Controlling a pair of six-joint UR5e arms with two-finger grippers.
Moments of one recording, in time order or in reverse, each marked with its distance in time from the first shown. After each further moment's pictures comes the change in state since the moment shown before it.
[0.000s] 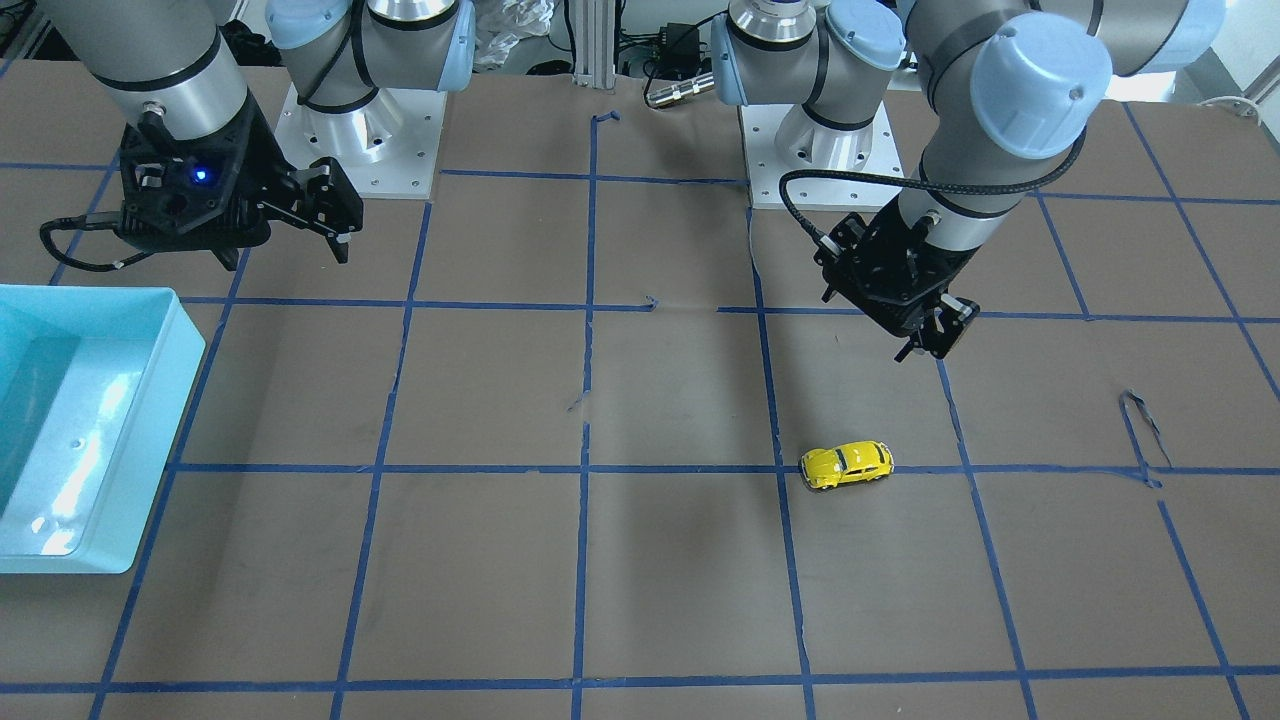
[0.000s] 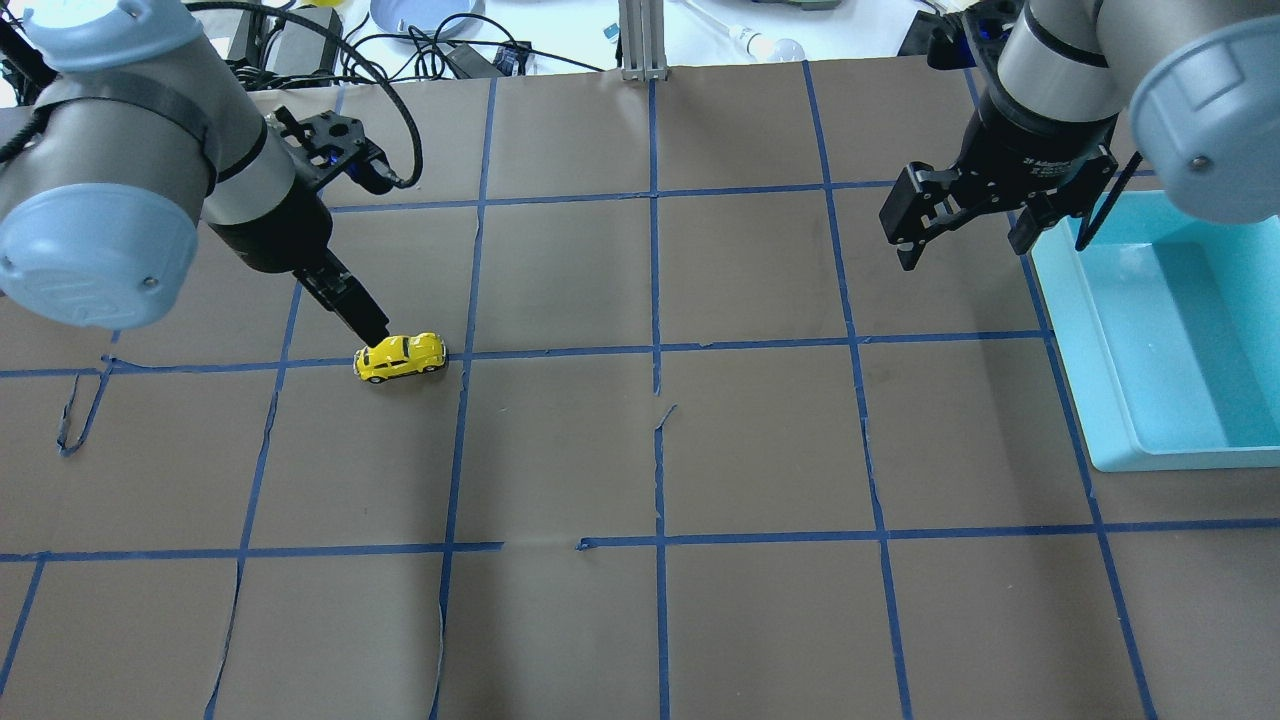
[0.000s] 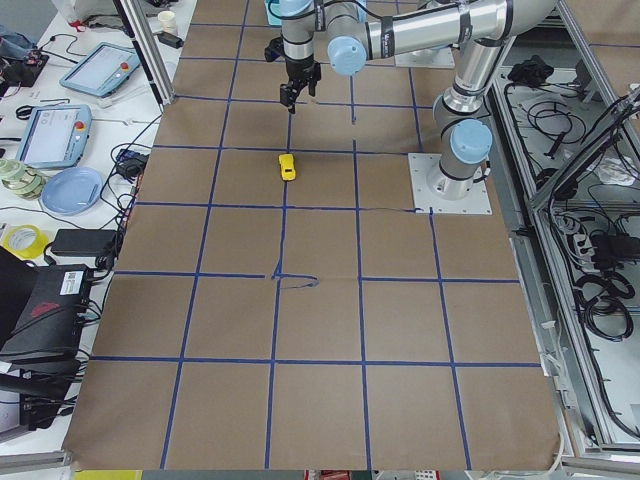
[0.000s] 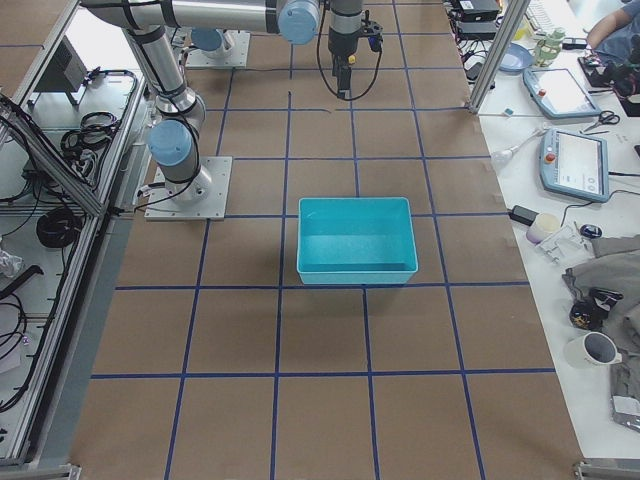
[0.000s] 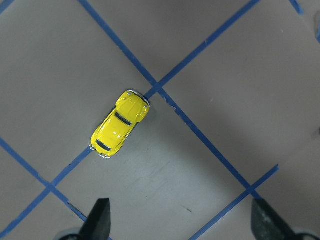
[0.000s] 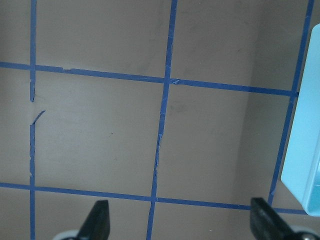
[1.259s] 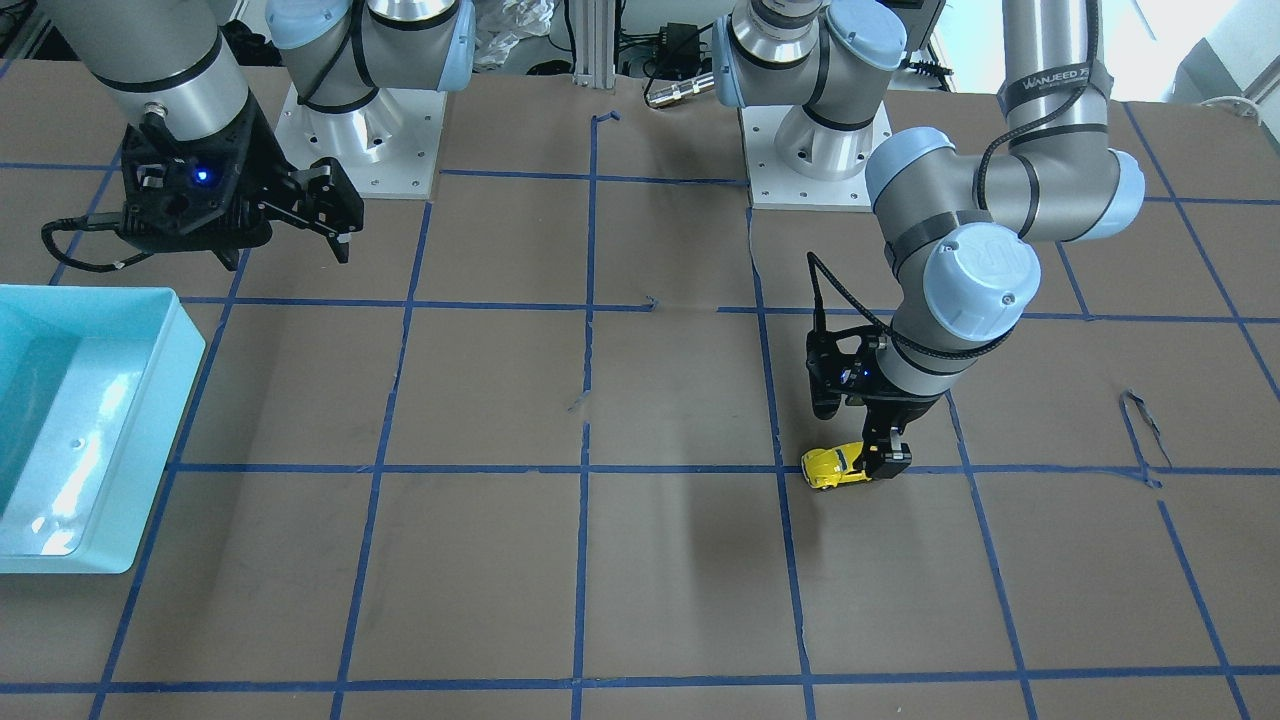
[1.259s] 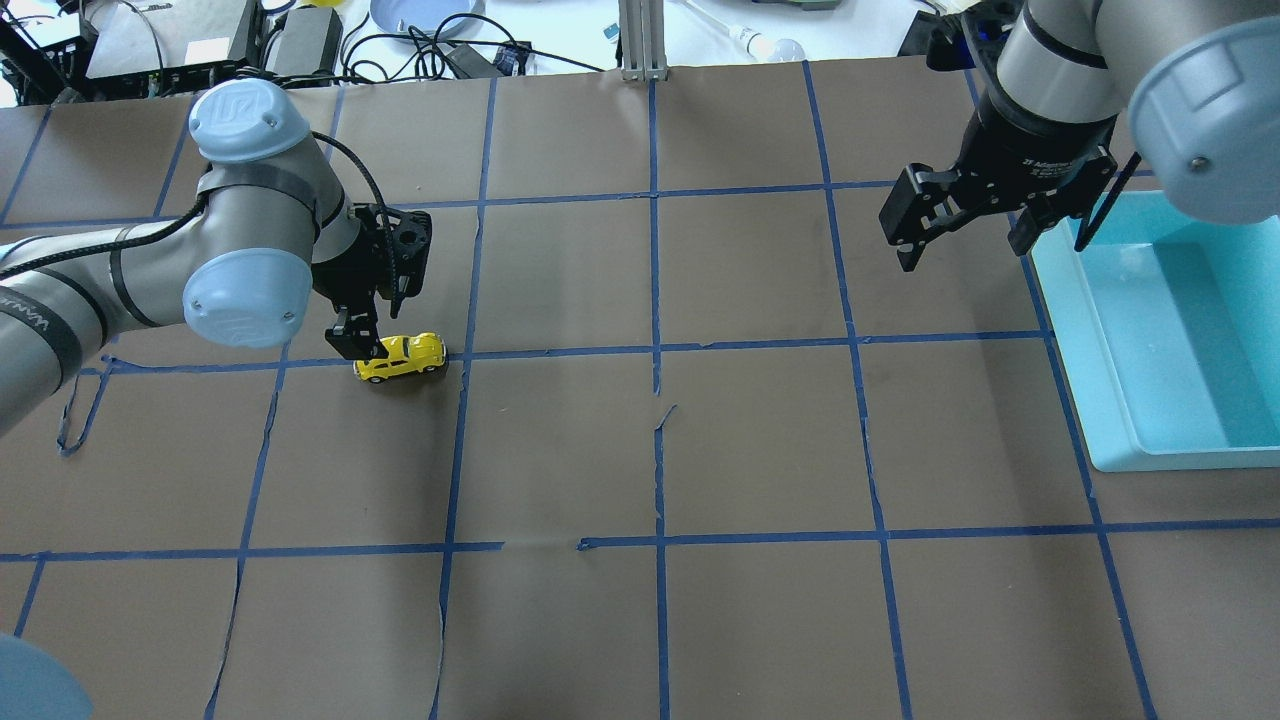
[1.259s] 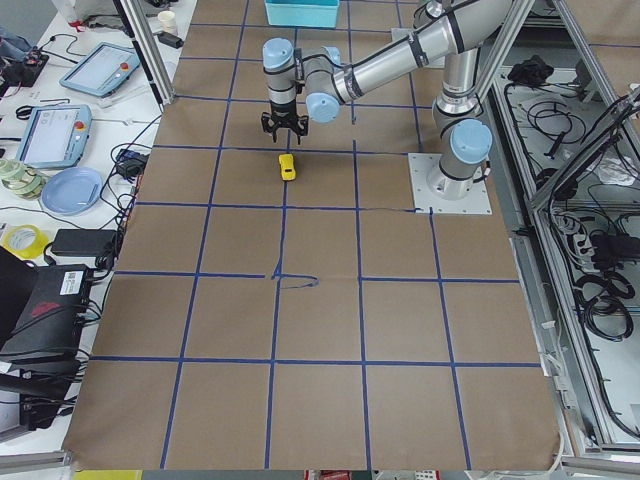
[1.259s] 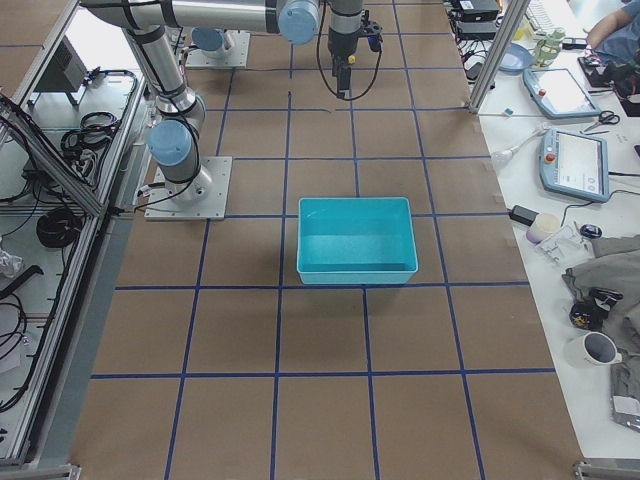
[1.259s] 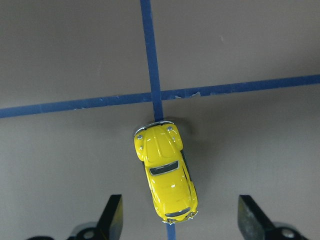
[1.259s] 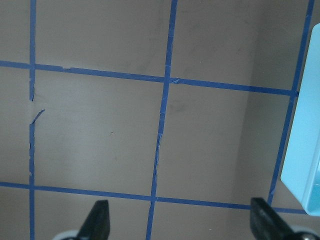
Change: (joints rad) left arm 0.021 -0.242 -0.077 0.361 0.044 0.734; right arm 0.001 0.000 0.000 0.001 -0.001 -0.001
